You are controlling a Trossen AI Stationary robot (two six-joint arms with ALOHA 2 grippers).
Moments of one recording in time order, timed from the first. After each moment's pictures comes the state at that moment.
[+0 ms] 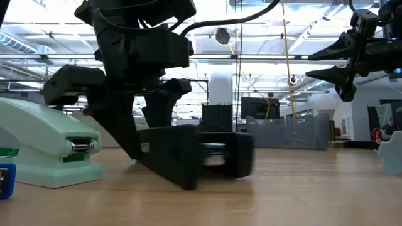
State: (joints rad) left arm -0.30 1.92 1.18 -0.46 -0.05 0.31; right arm -0.20 0.01 0.07 -0.11 0.03 0.75
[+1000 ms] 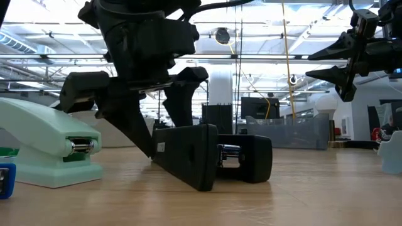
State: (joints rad) left arm -0.30 1.92 1.18 -0.35 -0.07 0.55; right arm -0.20 0.01 0.07 -0.11 0.03 0.75
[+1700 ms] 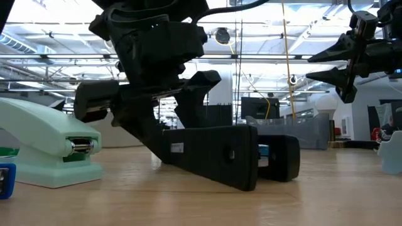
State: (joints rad) left arm -0.27 1.96 1.18 -0.27 0.01 0.64; right arm -0.20 0.02 0.07 -0.12 0.03 0.75
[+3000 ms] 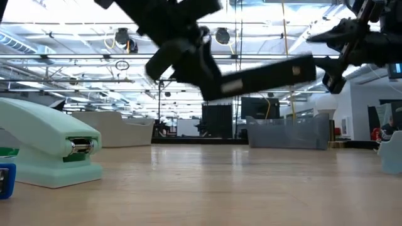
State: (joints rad) left arm -0.26 1.82 1.21 -0.13 -0.47 0.41; right arm -0.19 0.26 0.07 0.23 -0.19 0.78
